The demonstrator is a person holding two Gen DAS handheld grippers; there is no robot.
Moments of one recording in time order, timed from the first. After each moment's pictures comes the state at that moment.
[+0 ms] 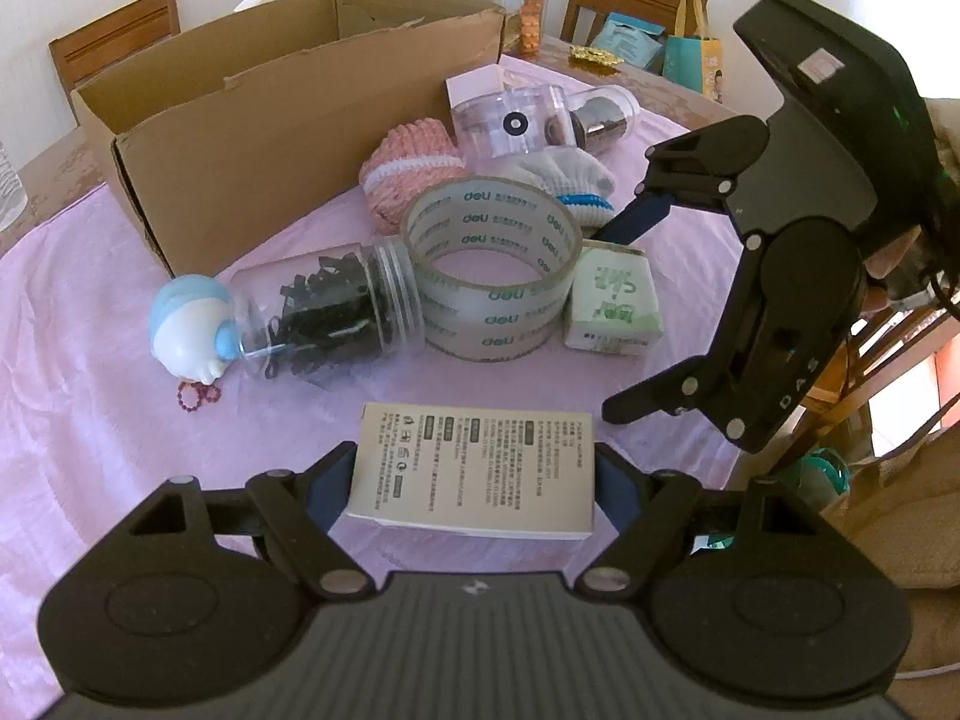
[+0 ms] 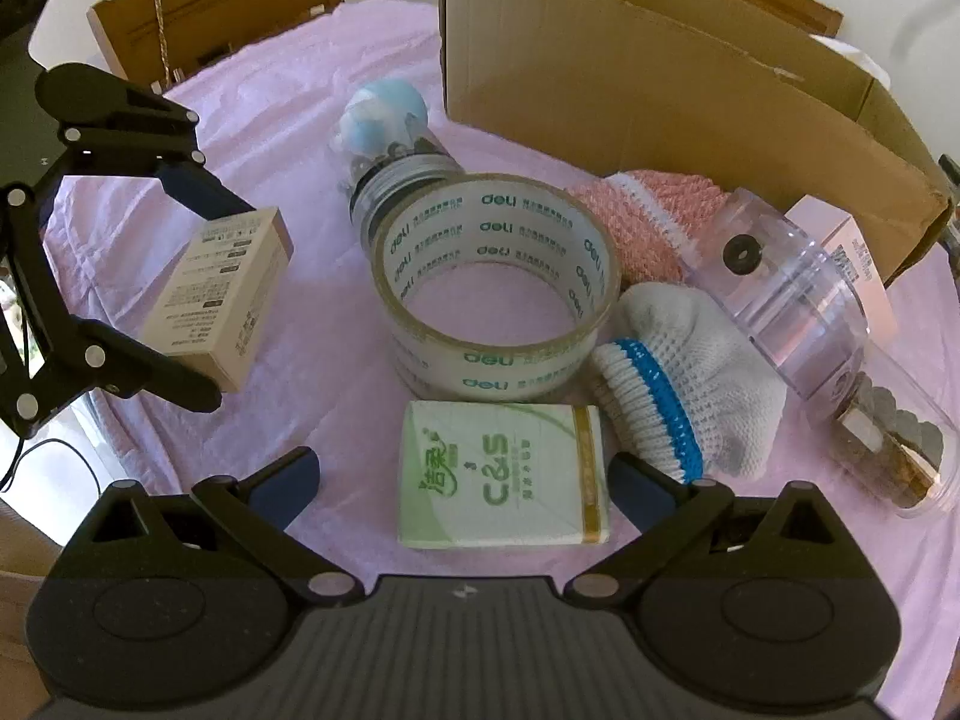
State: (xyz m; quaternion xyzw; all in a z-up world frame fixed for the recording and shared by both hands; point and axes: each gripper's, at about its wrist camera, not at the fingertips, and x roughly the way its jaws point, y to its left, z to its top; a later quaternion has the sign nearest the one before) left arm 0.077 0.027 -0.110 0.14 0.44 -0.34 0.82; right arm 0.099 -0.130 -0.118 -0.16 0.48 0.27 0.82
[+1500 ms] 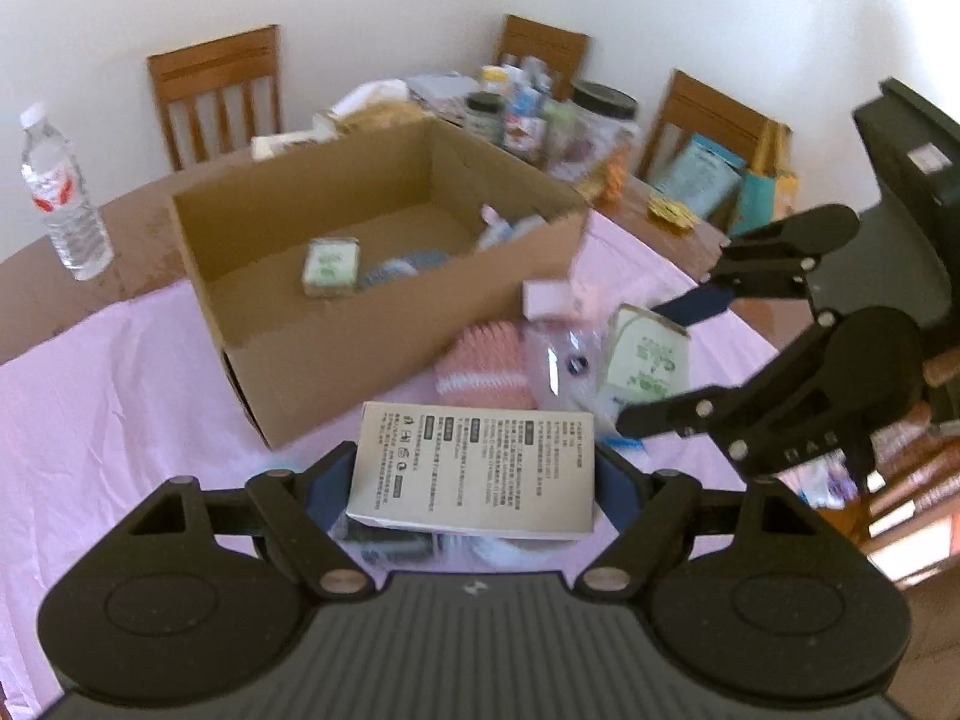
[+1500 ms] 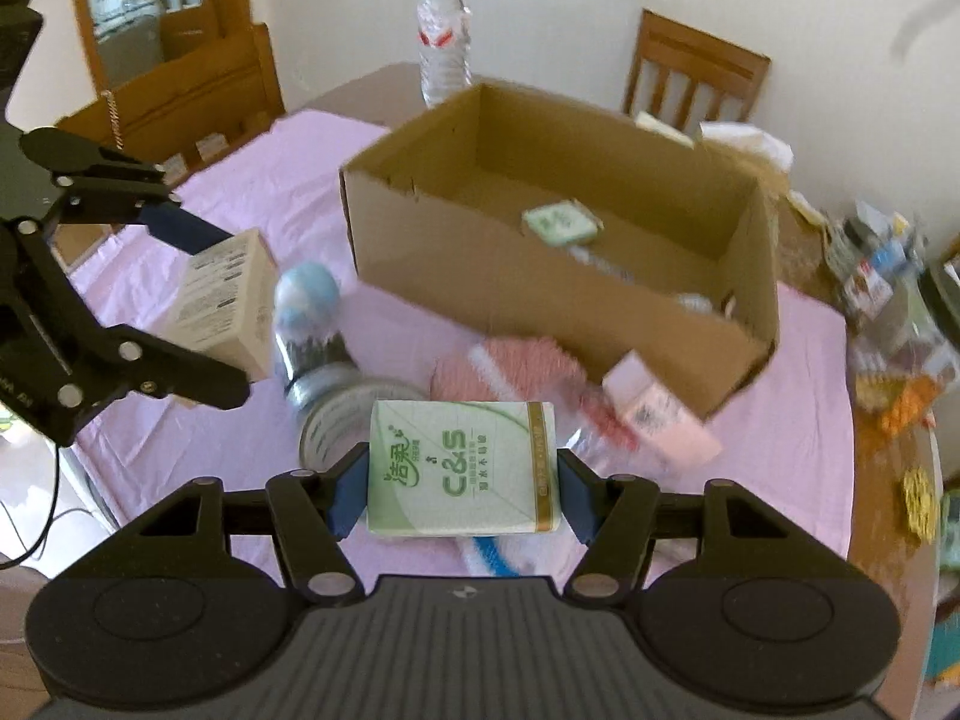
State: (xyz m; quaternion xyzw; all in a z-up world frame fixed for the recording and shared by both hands) left arm 0.127 0.011 -0.015 0.06 0.41 -0.26 0.87; right arm 0.129 -0.157 -0.012 -0.14 0.43 0.24 0.86
